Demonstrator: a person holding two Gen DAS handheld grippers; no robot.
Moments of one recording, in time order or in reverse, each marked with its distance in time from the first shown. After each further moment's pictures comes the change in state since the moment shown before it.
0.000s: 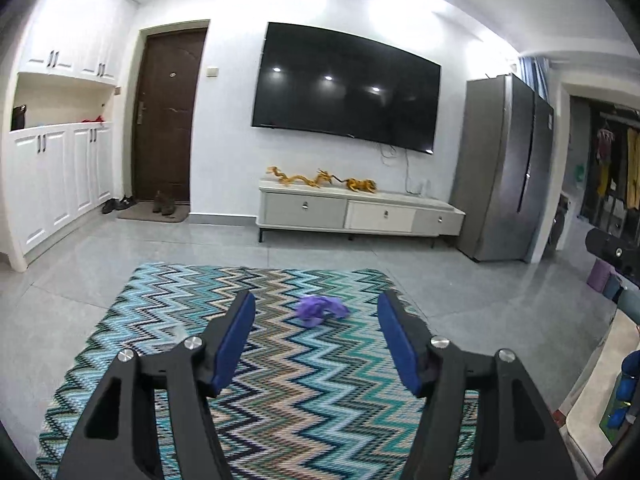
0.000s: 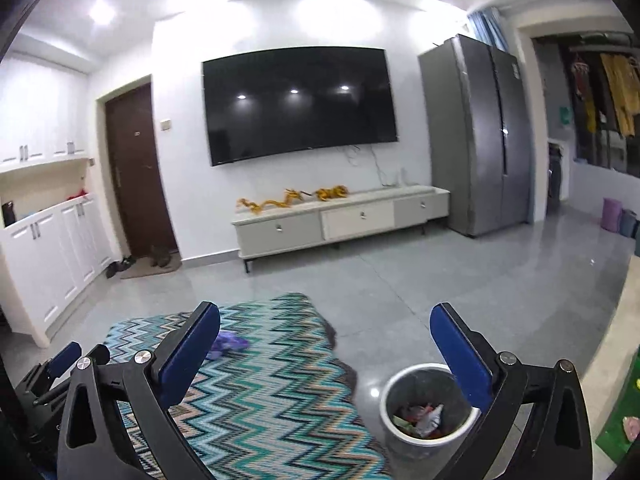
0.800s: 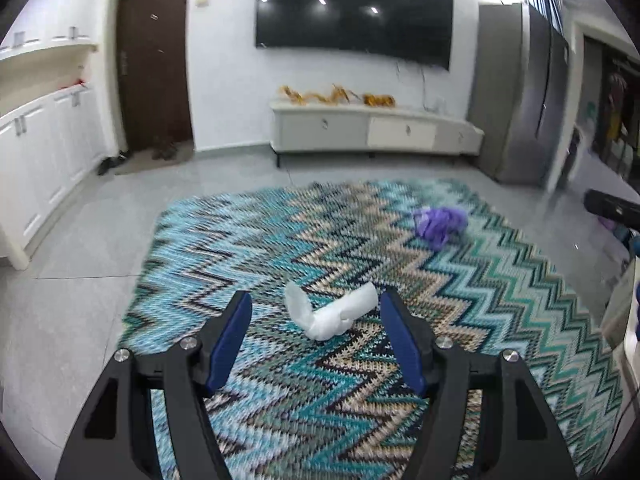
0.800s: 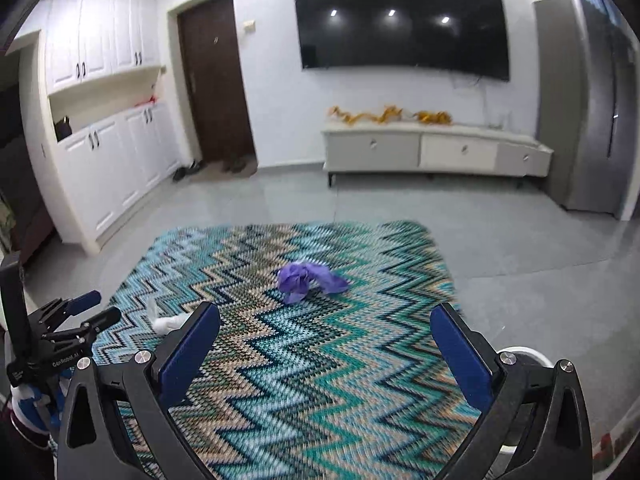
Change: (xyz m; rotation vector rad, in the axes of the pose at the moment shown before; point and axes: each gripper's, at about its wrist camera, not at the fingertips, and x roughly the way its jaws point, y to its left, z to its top) left arm 0.128 0.148 -0.042 0.110 0.321 -0.009; right arm 0.184 0.107 -0.058 -0.169 0.362 0.294
